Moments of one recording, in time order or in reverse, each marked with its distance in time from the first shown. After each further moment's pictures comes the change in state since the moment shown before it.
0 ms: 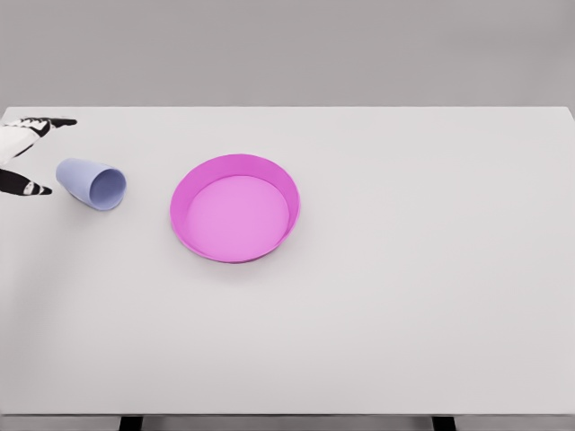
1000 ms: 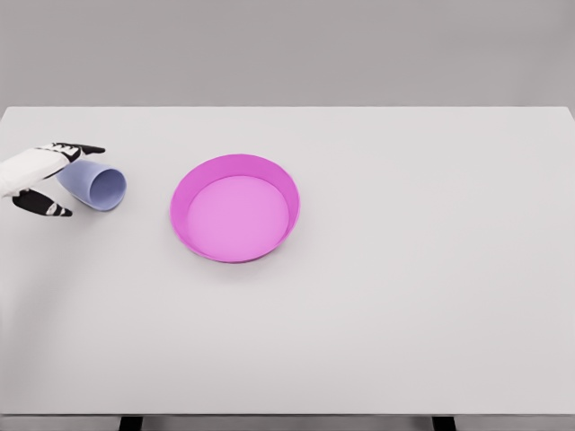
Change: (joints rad) left arm -0.012 0.000 -0.127 0.015 -0.006 0.000 -0.003; right arm 0.000 0.000 0.000 0.000 0.000 0.000 0.000
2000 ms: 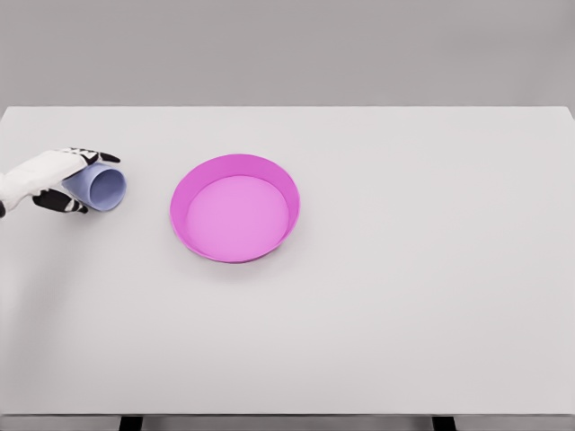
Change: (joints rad) left arm -0.046 -0.075 -0.004 0.064 -0.091 0.000 -0.002; right arm 0.000 0.000 0.000 0.000 0.000 0.000 0.000
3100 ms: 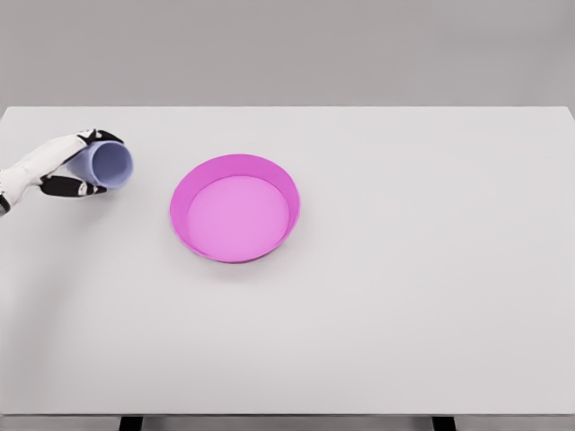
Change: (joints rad) left arm 0.000 -0.031 -0.002 0.027 0.291 0.000 0.004; right arm 0.002 0.000 0.000 0.000 0.000 0.000 0.000
